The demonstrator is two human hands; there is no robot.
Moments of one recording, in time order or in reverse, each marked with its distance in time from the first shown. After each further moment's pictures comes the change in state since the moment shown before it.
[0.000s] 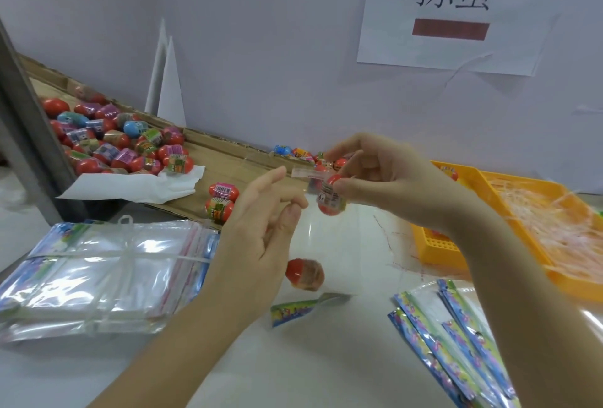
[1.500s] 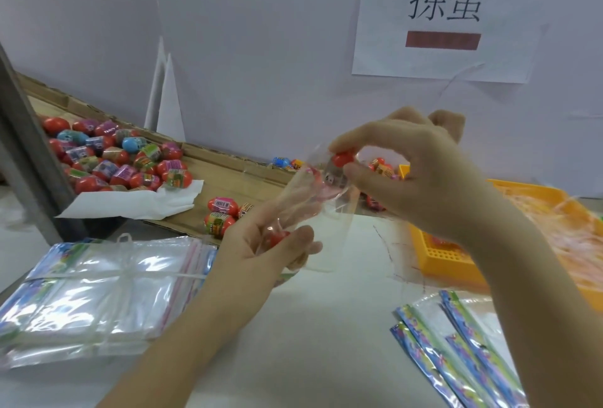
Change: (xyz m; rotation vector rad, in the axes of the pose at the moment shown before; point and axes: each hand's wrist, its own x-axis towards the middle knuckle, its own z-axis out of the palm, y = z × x) left_hand 0.009 0.005 -0.004 -0.601 -0.166 -0.348; right_hand -0.011 -0.028 -0.010 -0.616 0.313 -0.299
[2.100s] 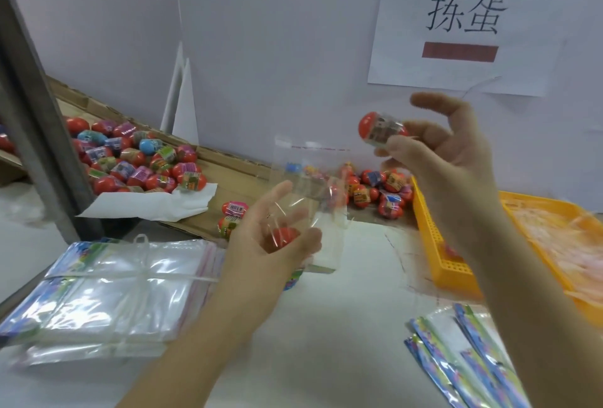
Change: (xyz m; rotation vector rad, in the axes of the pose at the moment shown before) left_hand 0.005 -0.004 -0.003 -0.071 0.189 -0.043; right_hand 0.005 0.012 0.023 0.926 0.311 0.289
